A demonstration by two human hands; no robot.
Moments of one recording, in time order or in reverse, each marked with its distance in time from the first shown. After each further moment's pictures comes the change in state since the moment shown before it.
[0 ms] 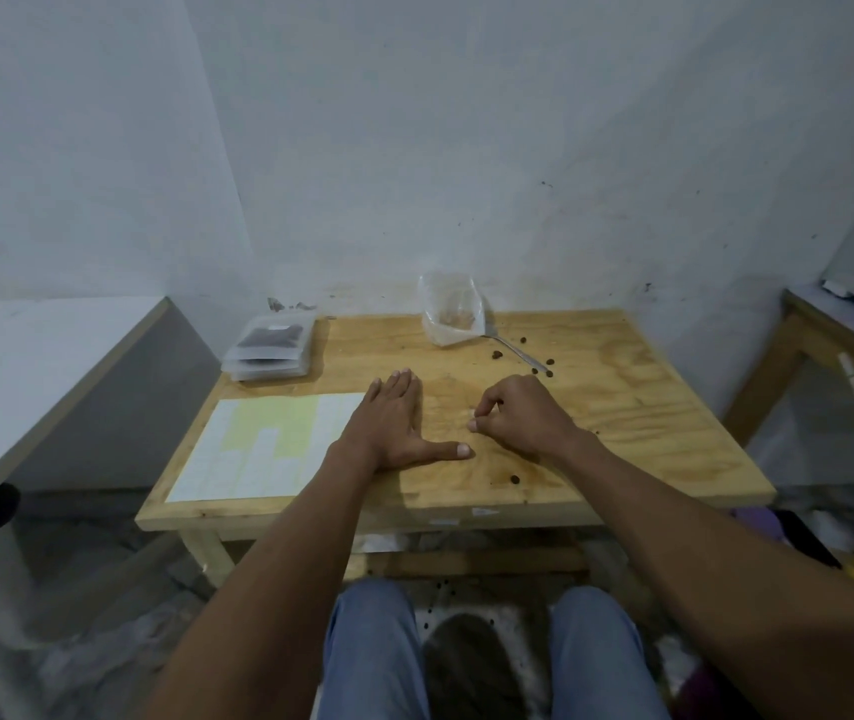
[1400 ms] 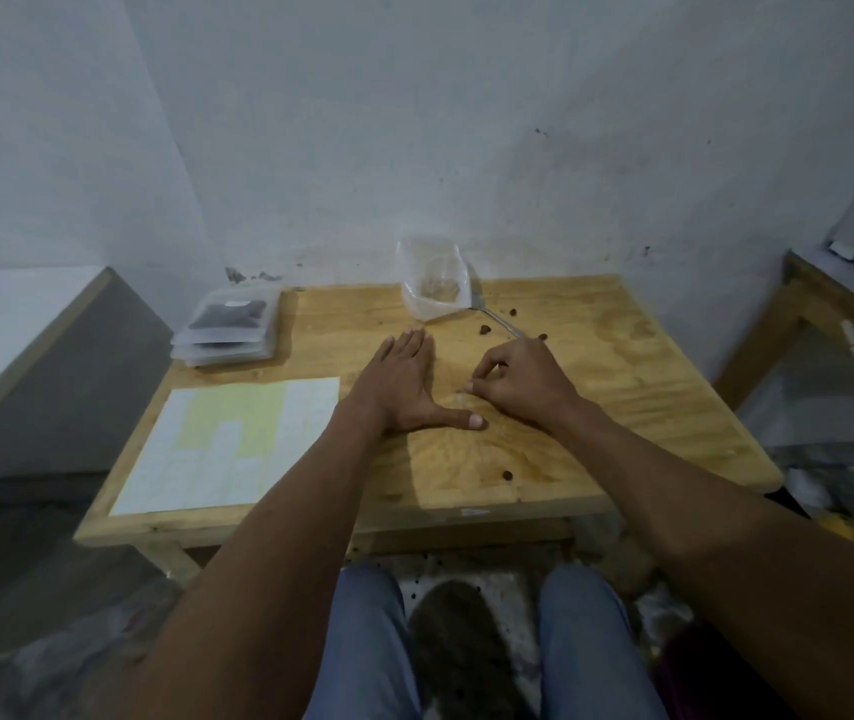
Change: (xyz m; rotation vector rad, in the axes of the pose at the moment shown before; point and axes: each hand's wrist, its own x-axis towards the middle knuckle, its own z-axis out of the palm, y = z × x) left_hand 0.058 0.013 0.002 0.024 -0.065 0.096; right_hand 0.034 0.034 0.005 0.062 0.111 0.000
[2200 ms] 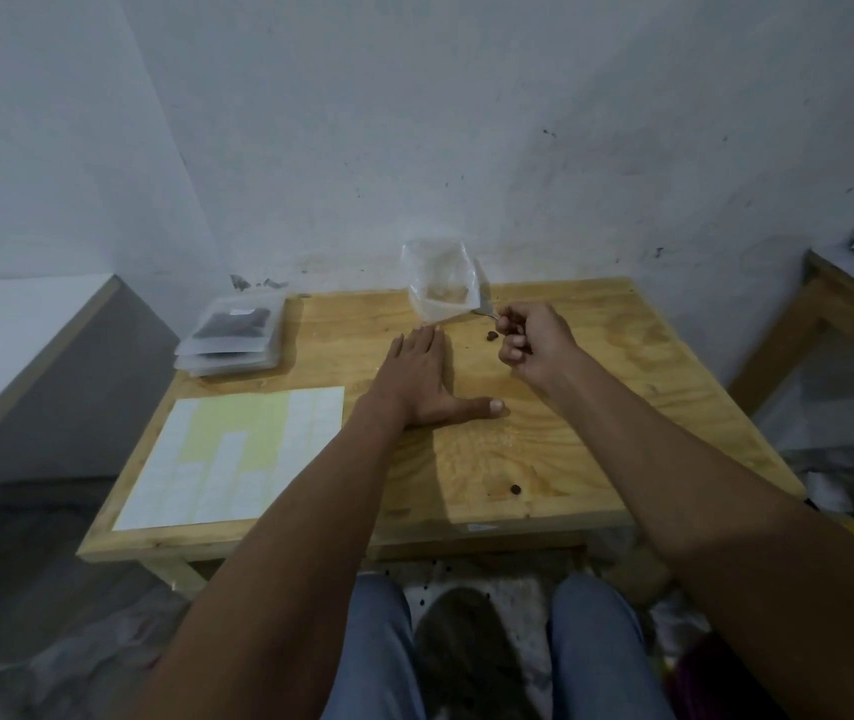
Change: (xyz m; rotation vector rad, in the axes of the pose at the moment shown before) left_hand 0.021 0.011 -0.002 0.023 0.095 -0.017; right_hand 0.048 -0.024 -0.021 1.257 0.170 0.687
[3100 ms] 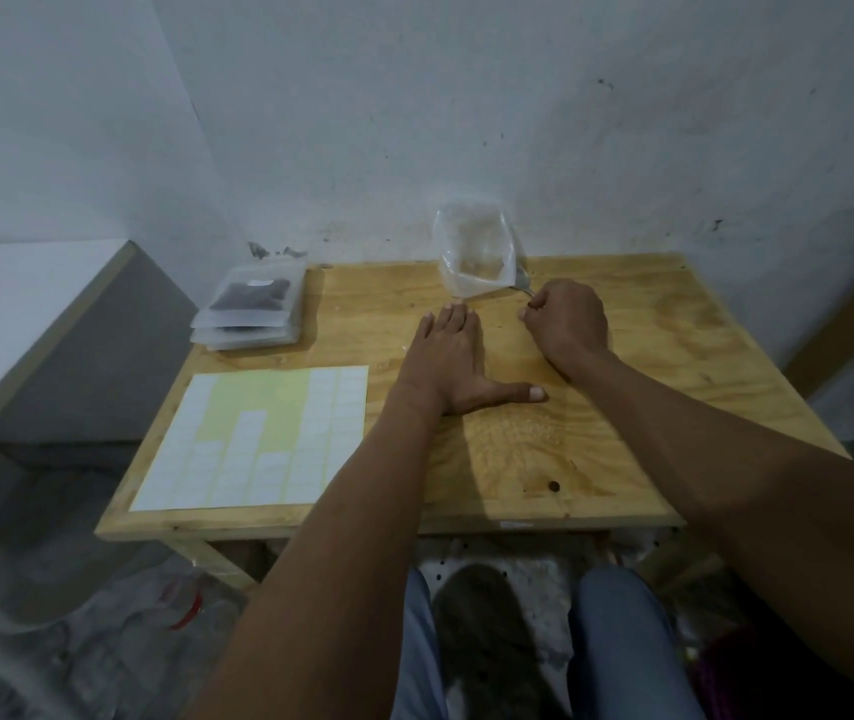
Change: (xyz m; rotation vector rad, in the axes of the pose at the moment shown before) left_hand 0.004 0.002 0.009 -0.070 0.024 -0.066; right_hand 0.046 0.026 -0.001 -1.344 0.292 -0.612
